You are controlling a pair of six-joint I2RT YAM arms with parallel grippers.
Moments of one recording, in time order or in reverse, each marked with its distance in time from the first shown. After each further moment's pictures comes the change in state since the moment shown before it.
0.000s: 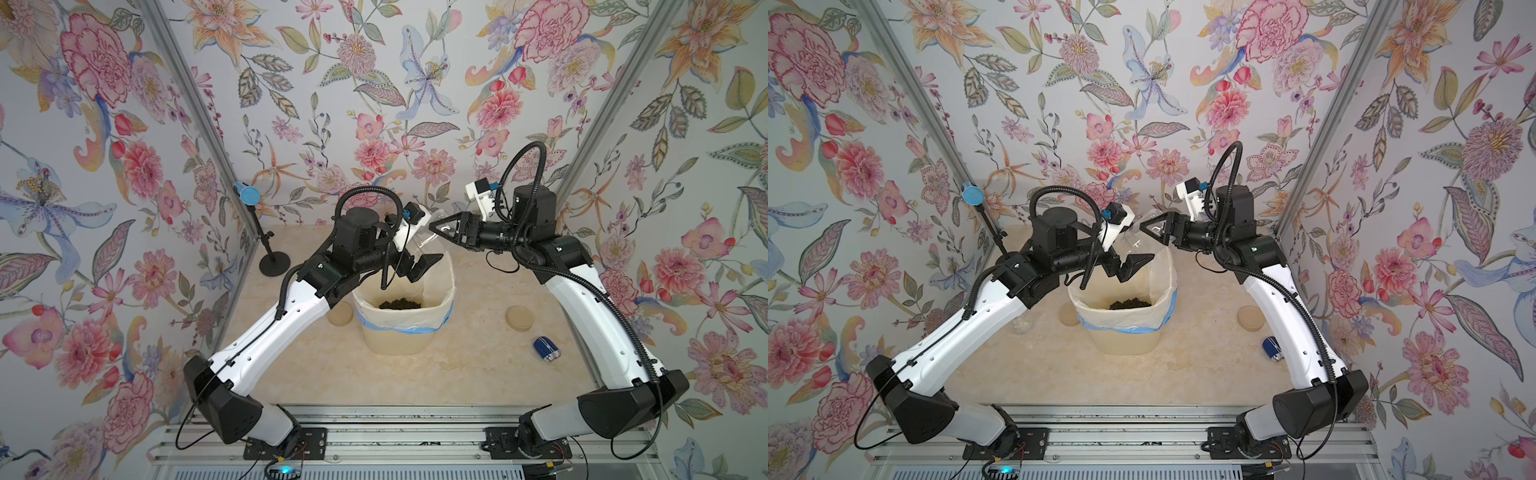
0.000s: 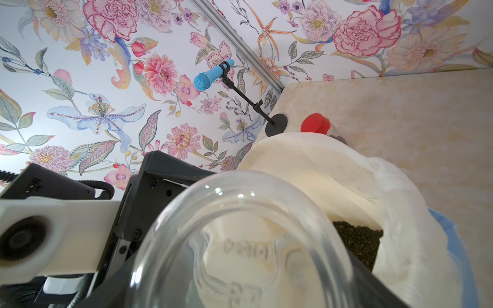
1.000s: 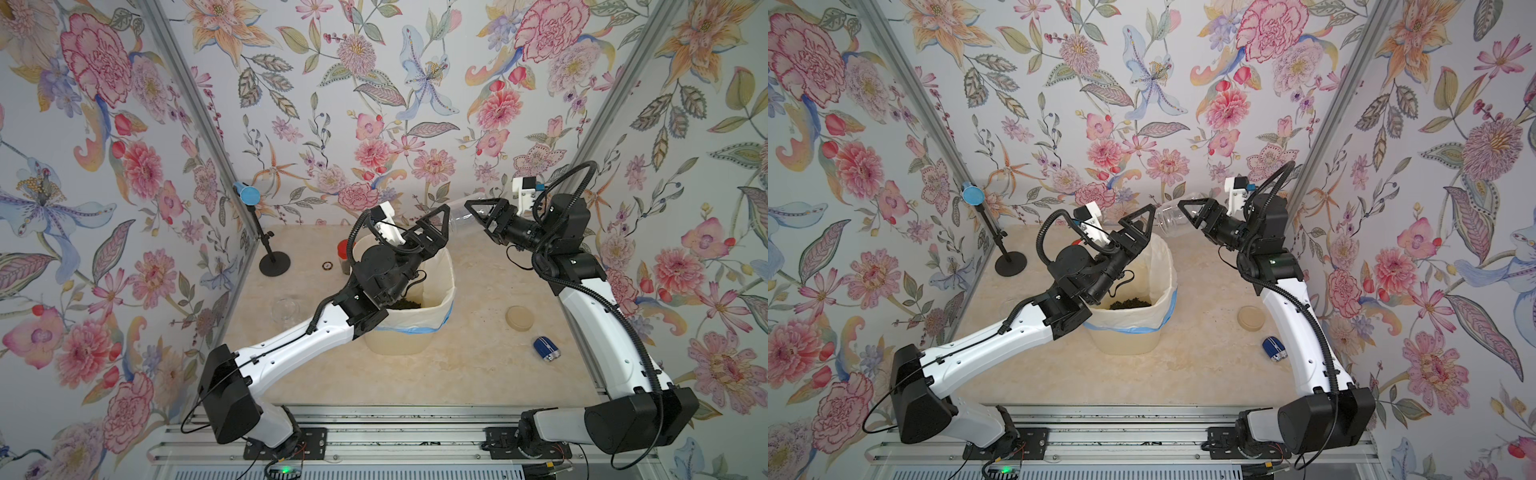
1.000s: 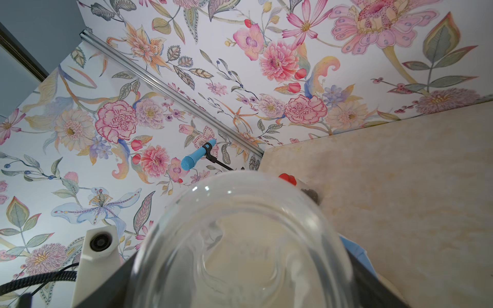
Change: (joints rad) left arm -0.243 0.118 -0.151 0.767 -0.631 -1.199; right arm -0.216 -0.105 -0.249 0.384 0.083 0.261
